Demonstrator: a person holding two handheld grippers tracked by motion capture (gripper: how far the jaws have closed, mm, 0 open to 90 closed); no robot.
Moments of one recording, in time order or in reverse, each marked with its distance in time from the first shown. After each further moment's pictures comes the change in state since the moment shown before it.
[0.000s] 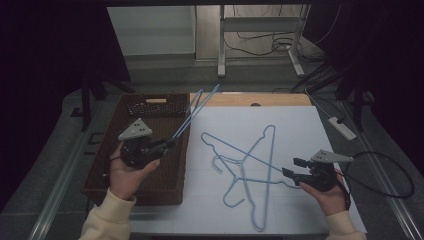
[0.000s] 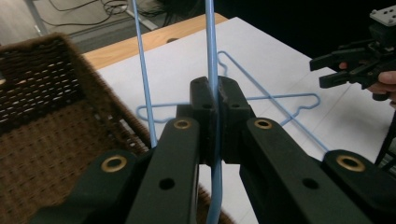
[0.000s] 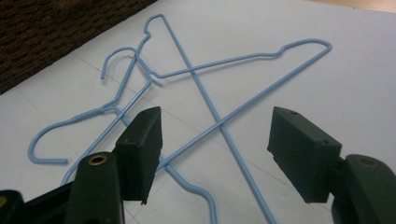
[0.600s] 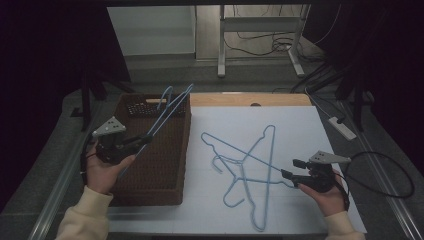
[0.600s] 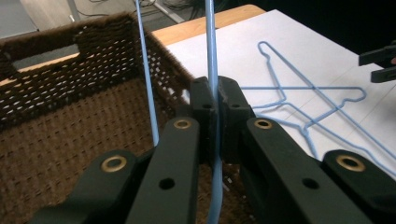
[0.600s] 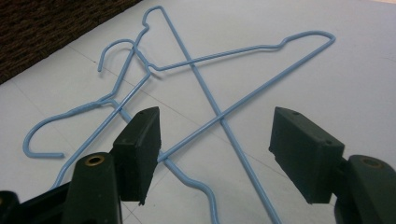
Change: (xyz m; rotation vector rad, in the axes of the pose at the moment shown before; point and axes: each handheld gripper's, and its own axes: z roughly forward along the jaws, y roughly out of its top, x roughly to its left) left arm 0.056 -0.023 -0.020 0.025 0.085 -0.048; right arm 0.001 -0.004 0.003 0.012 -0.003 -0.001
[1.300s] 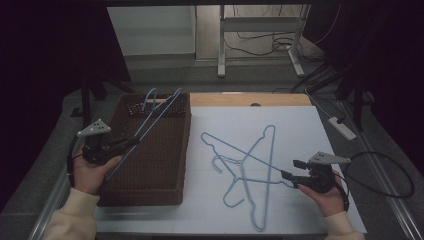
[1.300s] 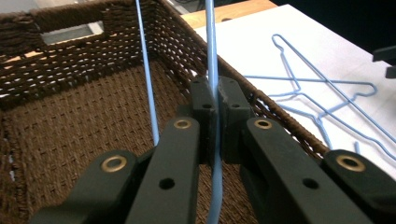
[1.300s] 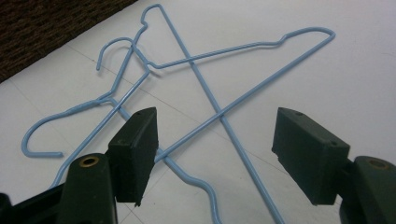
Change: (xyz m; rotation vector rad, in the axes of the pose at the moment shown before) left arm 0.025 -0.017 -0.013 0.014 -0.012 -0.037; right arm 0.001 -0.002 0.001 0.005 -0.003 0.007
